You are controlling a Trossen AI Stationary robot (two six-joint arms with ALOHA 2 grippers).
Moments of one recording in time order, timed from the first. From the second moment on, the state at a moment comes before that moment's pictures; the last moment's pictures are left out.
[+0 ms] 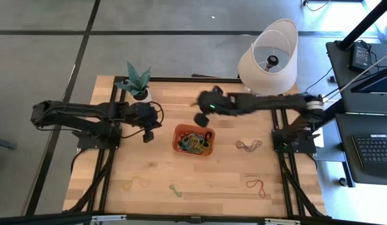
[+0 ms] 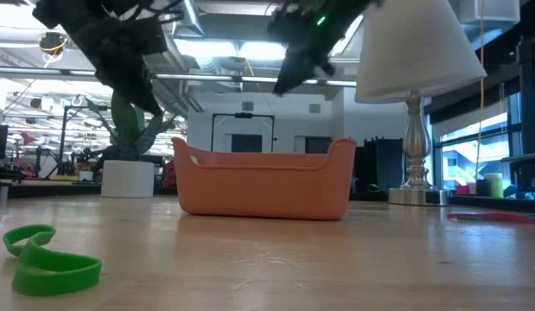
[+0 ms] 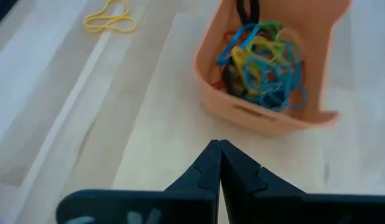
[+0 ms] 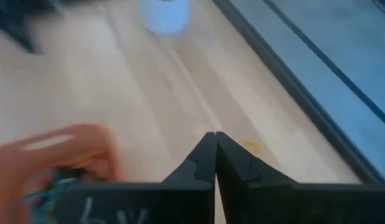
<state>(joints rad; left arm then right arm) 0.12 0.94 0.63 -0.49 -0.02 -0.16 -0.09 1.67 1.38 -0.47 0.37 0.21</state>
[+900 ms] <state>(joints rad) 0.30 0.94 0.59 -0.46 0.21 0.13 -0.41 2.22 1.83 -0.85 0.08 0.41</state>
